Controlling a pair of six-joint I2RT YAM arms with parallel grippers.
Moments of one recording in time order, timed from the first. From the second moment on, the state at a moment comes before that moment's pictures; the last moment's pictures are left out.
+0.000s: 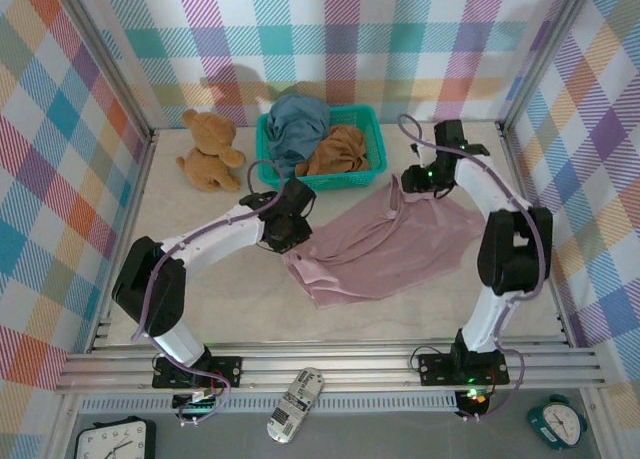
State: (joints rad) left arm -0.65 1.65 1.23 -0.78 -0.09 -1.13; right arm 0.11 1.79 1.46 -0.77 -0.27 -0.05
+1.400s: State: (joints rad) left arm -0.71 1.80 1.09 -0.70 0.39 -0.57; right arm 0.24 1.69 1.02 -0.71 -0.21 0.30
